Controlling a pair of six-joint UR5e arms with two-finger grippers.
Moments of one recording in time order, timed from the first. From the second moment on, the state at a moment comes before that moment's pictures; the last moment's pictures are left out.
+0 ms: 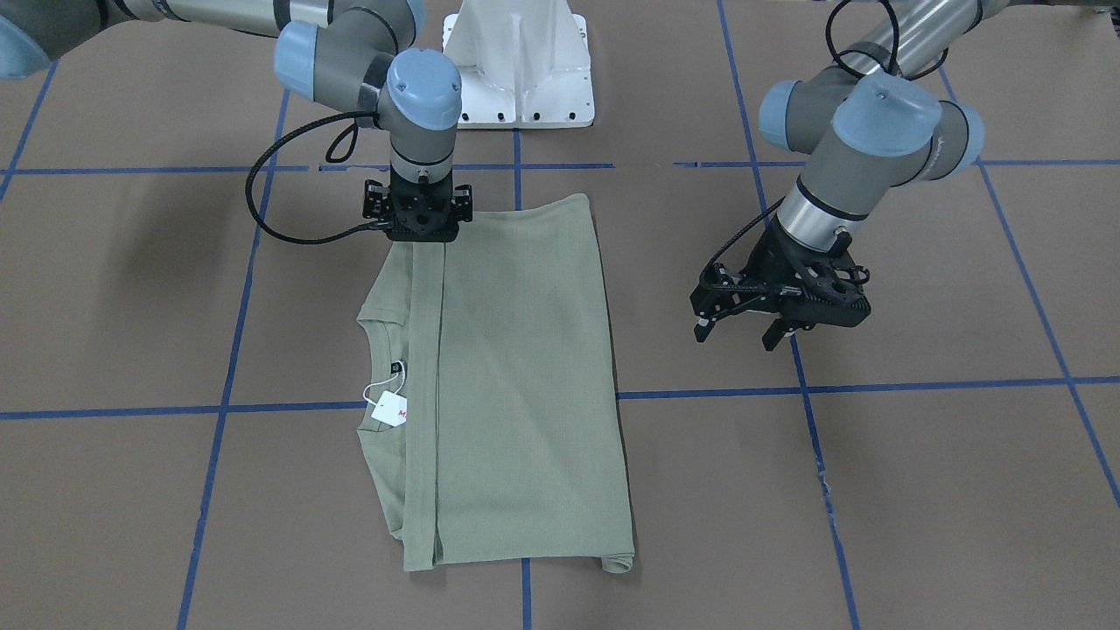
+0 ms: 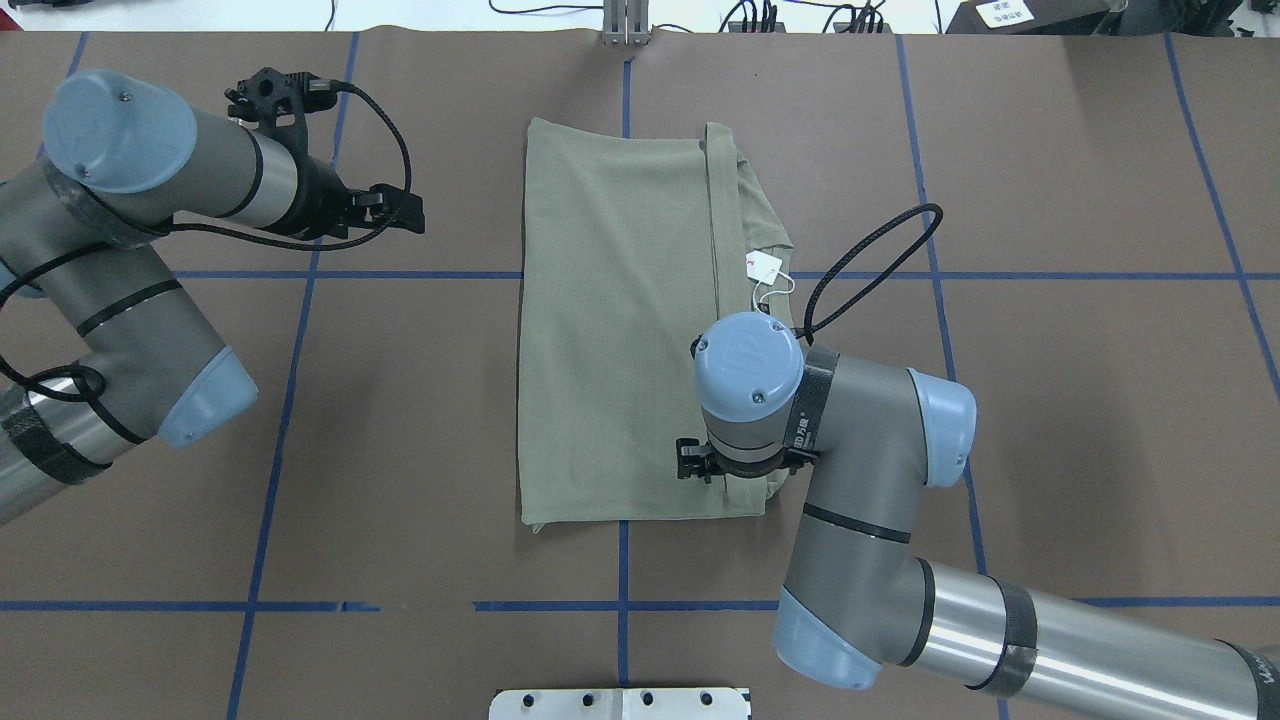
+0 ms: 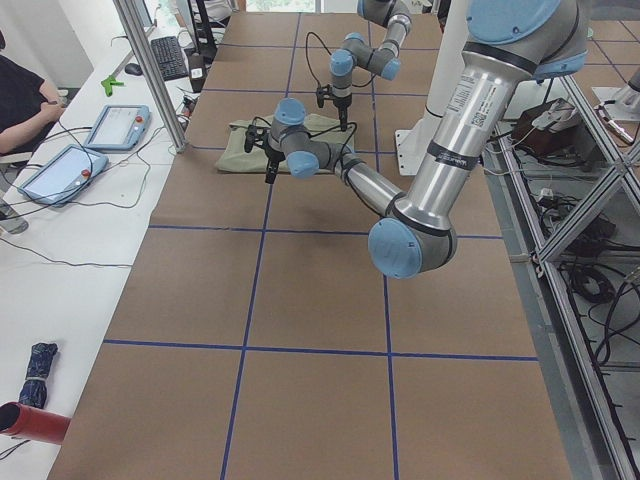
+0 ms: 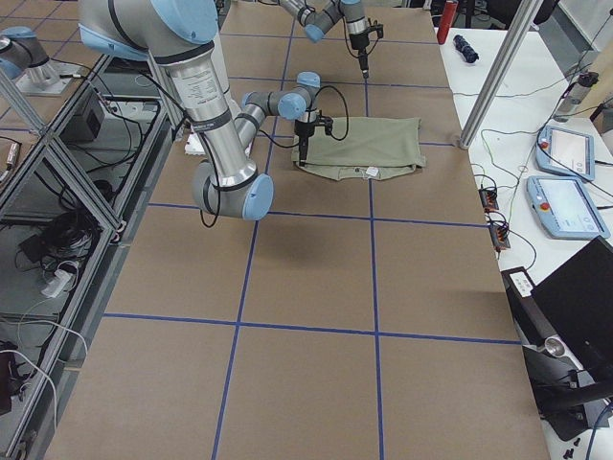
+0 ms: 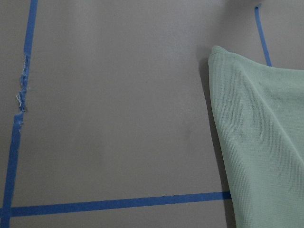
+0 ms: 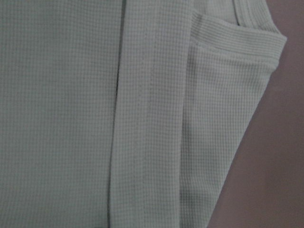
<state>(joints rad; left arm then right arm) -0.81 -2.00 -1.66 -2.10 -1.95 -1.10 0.40 -0.98 1.73 -1.82 1.84 1.16</state>
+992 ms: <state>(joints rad) -0.79 -2.01 -1.66 -2.10 -1.94 -1.11 0.43 -1.11 1.83 -1.88 1.83 1.09</state>
